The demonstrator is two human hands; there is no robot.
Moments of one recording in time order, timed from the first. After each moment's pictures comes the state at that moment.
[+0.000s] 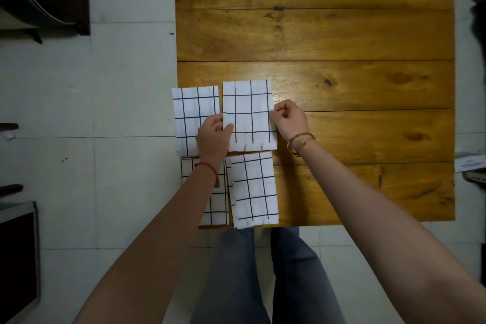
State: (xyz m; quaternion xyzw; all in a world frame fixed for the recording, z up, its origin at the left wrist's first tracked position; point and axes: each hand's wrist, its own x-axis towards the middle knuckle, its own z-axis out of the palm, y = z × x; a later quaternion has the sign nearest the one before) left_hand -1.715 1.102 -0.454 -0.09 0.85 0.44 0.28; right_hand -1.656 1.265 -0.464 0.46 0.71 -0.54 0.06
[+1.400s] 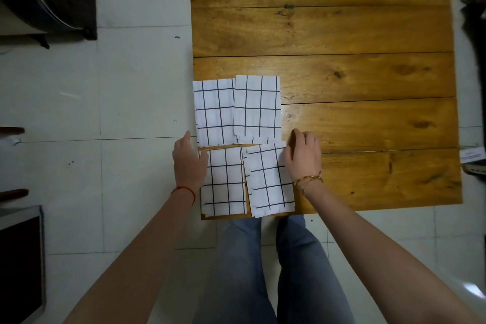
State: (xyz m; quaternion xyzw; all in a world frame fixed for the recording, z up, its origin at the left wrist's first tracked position) left_hand -1.707 0.979 -0.468 0.00 0.92 0.29 0.26; right_hand -1.570 1.190 -0.470 0.38 0.90 -0.19 0.09
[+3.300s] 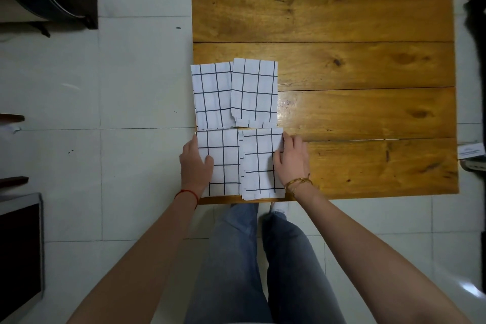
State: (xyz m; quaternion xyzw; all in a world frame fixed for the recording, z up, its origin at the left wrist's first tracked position) left_hand -1.660 0.963 -0.473 0.02 0.91 0.29 0.30; right_hand -1.544 1.155 -0.473 0.36 0.90 -0.23 0.11
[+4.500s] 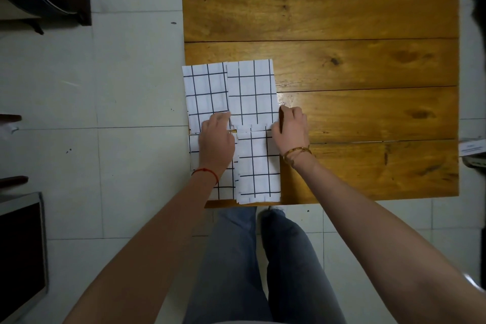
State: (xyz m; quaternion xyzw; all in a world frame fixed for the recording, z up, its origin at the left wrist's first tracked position) left_hand -1.681 1.043 -0.464 0.21 0.92 0.24 0.21; right_hand -1.603 1.206 -0.474 0.38 0.88 -0.28 0.10
